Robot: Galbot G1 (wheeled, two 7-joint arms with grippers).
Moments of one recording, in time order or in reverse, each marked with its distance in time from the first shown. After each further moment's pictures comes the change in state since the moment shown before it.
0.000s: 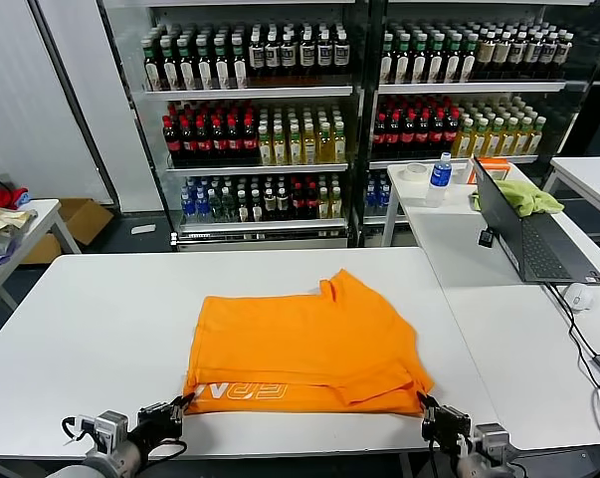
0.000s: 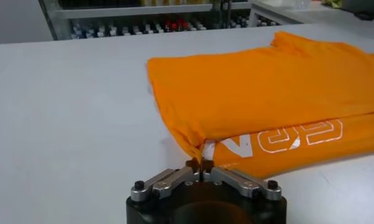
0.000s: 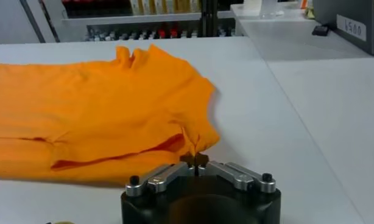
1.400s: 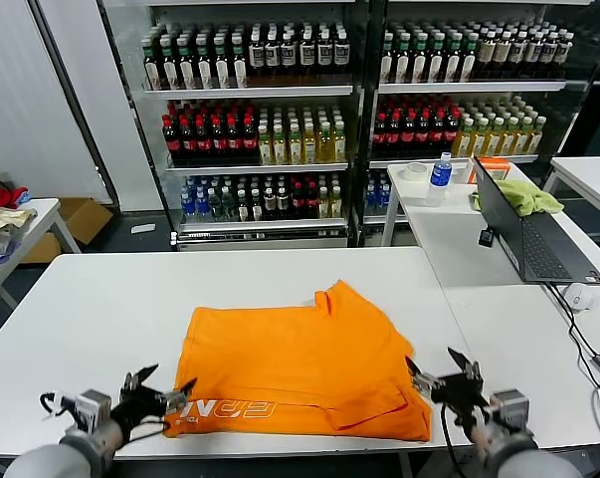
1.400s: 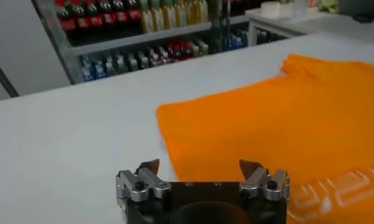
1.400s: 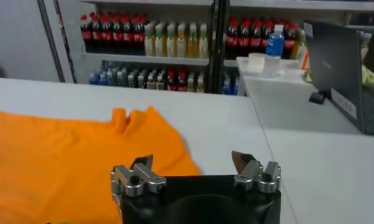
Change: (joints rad) left arm -0.137 0.084 -0.035 0.022 -0.019 -0.033 0.016; right arm 0.326 -0.099 -0.052 -0.045 0.076 -0.067 0.023
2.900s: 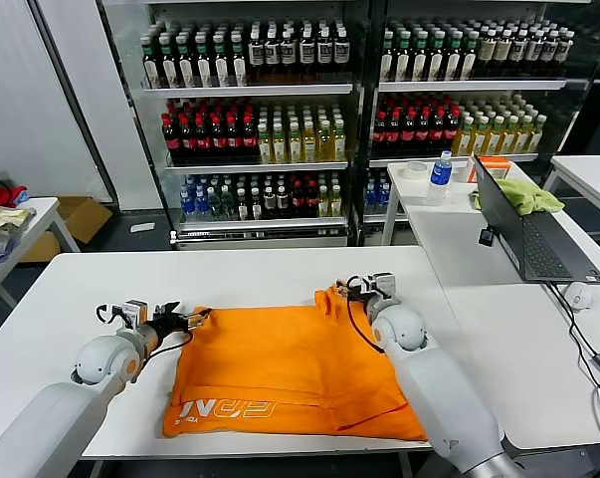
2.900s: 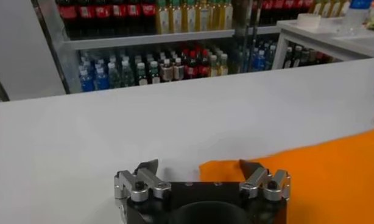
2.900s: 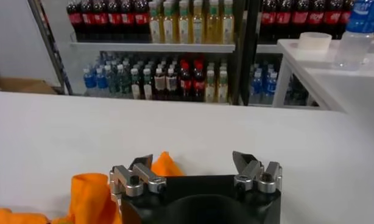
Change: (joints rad) left arm -0.721 -0.094 0.452 0.654 -0.063 -0.045 0.122; right arm 0.790 0.315 -0.416 -0.910 -0.057 0.053 -0.020
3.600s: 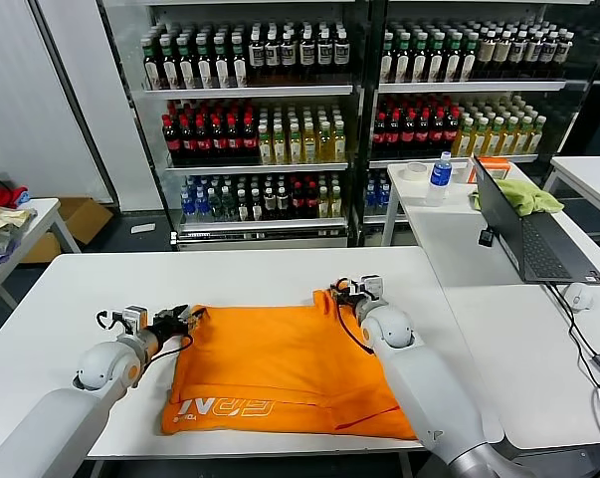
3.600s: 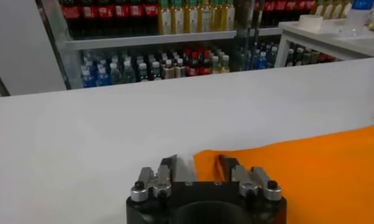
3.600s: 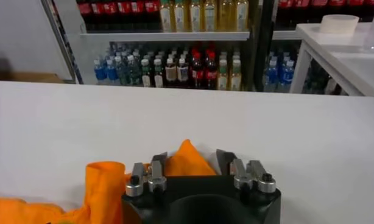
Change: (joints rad) left arm 0.027 -0.012 -0.011 0.010 0.014 -0.018 0.013; right arm 0.027 0.041 -0.011 -0.083 -0.001 -0.001 -0.038
